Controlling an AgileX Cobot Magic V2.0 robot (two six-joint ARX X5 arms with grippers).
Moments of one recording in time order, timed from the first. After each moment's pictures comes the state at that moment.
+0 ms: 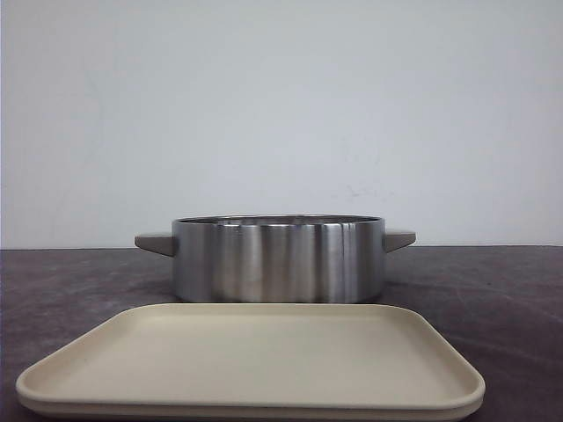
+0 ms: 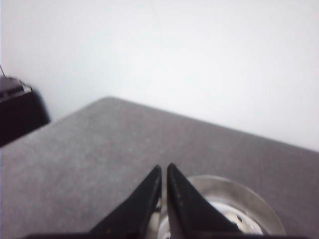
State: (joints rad) left arm -0.86 0.75 1.19 -0.88 -0.45 -0.27; right arm 0.88 0.99 1.02 -0.08 0.21 0.15
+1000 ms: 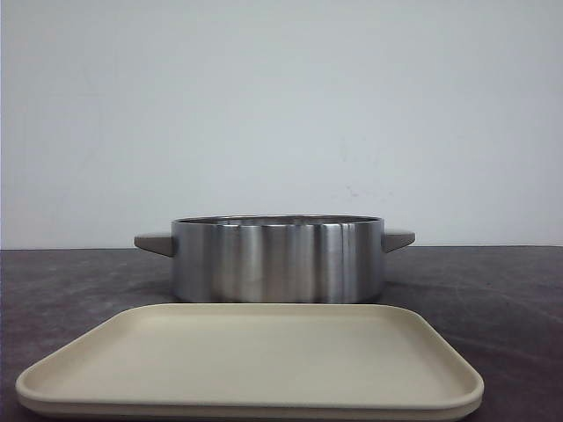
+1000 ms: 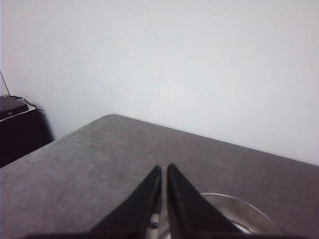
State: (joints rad) left arm -0.86 0.74 1.19 -0.88 -0.45 -0.27; right arm 0.85 0.97 1.02 -0.08 0.21 0.15
